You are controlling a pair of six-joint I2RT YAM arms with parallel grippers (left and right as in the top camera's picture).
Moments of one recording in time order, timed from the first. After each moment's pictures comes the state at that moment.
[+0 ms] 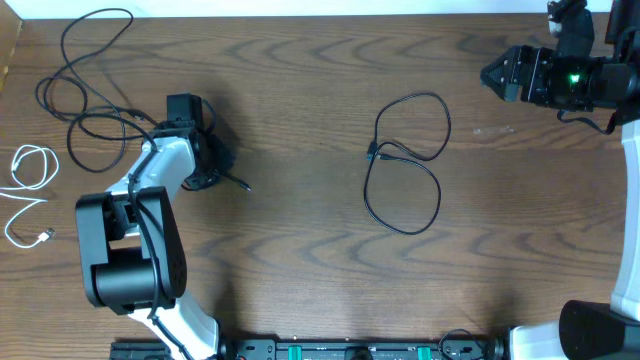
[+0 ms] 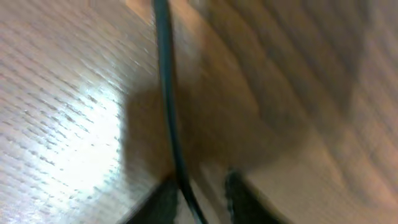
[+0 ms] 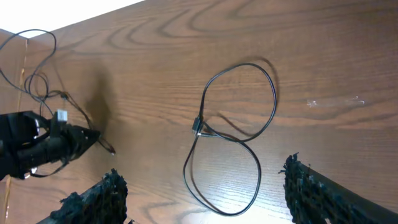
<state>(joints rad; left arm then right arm) 0.10 1.88 1.11 -0.53 0.04 -0.62 -0.08 1.62 1.93 -1.29 -0.47 0.12</state>
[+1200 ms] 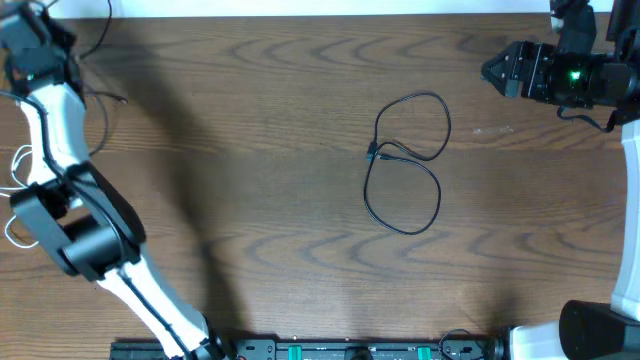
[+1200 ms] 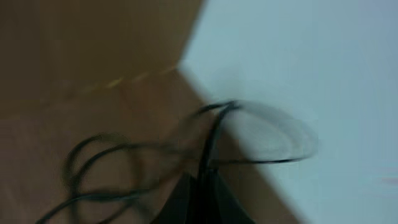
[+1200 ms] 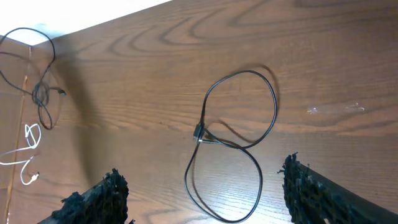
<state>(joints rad) 0.48 2.18 1.85 -0.14 -0.17 -0.53 -0.08 1.62 1.93 -1.26 -0.47 0.14</state>
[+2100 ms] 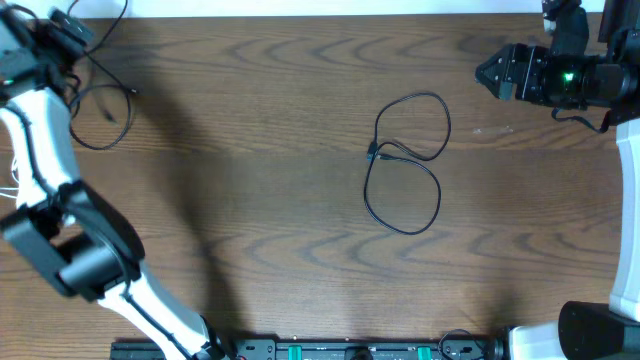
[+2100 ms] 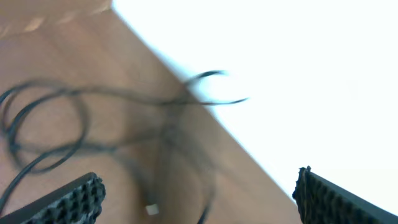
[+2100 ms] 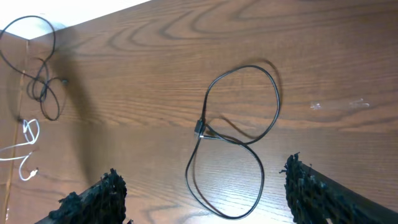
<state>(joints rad) 0.51 2.03 1.84 -0.34 0.23 -0.51 -0.06 1.62 1.93 -1.26 -0.45 0.15</state>
